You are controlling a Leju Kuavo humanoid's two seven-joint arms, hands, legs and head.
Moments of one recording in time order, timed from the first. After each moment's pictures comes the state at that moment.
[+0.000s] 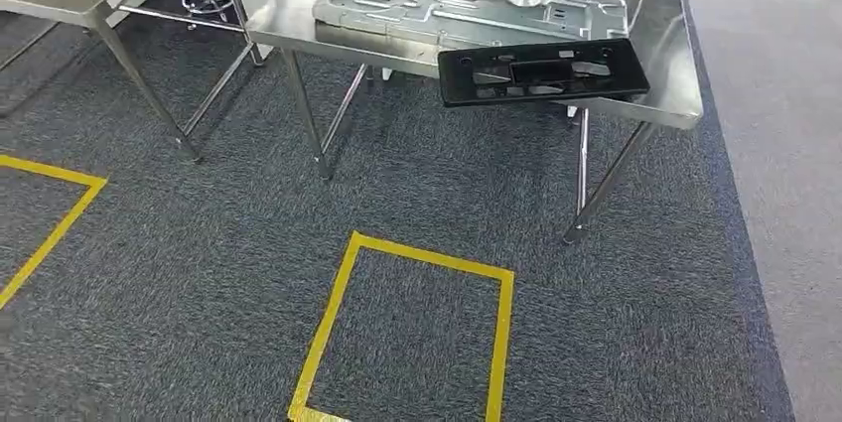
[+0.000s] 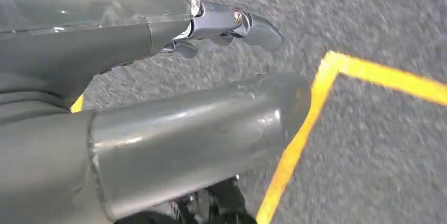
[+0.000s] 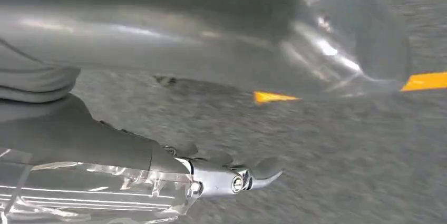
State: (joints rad) left arm -0.05 -0.13 1.46 -0.25 -1.16 -0.07 -0.42; right arm 0.04 0.18 -1.21 -0.52 0.75 0.18 -0.42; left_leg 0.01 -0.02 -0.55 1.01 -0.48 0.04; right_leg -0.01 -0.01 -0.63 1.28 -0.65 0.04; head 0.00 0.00
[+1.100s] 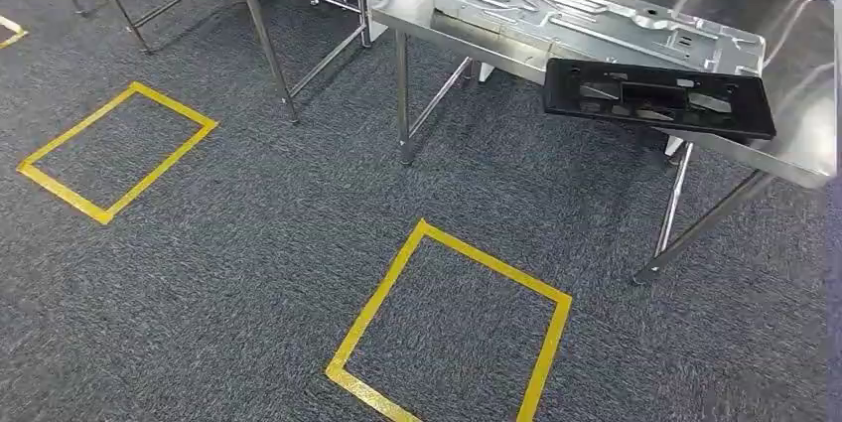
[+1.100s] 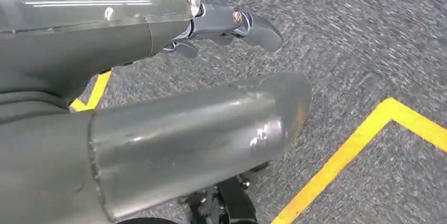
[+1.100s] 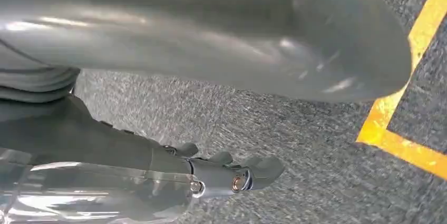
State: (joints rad) left arm -0.06 -0.13 1.47 -0.25 -1.20 -0.05 -0.38; right arm 0.01 0.15 -1.17 -0.31 1.06 -0.01 -0.23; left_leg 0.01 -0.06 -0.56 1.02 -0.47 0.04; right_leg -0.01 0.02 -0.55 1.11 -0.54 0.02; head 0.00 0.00
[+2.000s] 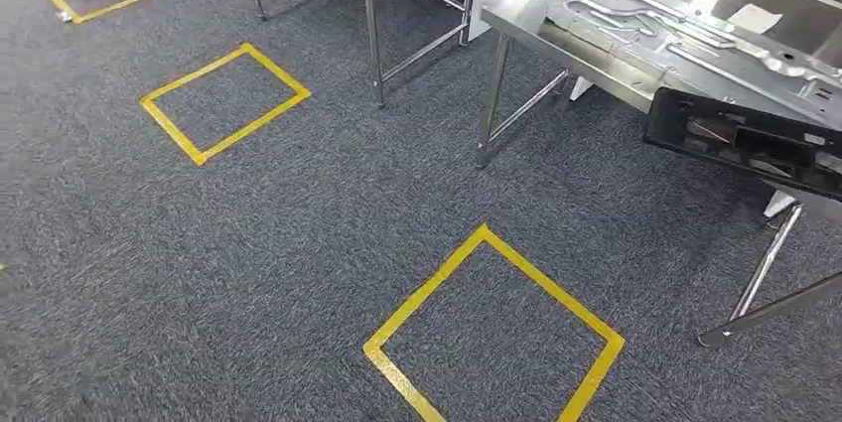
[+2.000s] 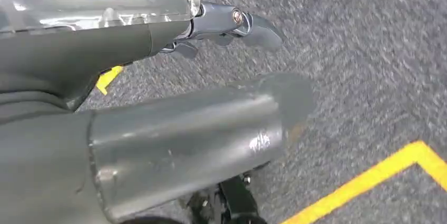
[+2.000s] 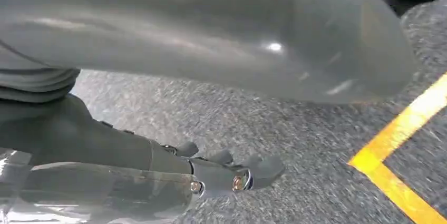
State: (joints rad) left arm -0.06 -0.12 1.45 -0.25 -1.22 -0.03 -0.38; right arm 0.00 0.14 -1.17 -0.28 1.12 0.00 -0.18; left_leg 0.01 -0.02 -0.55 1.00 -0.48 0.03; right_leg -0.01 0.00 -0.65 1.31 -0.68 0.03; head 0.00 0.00
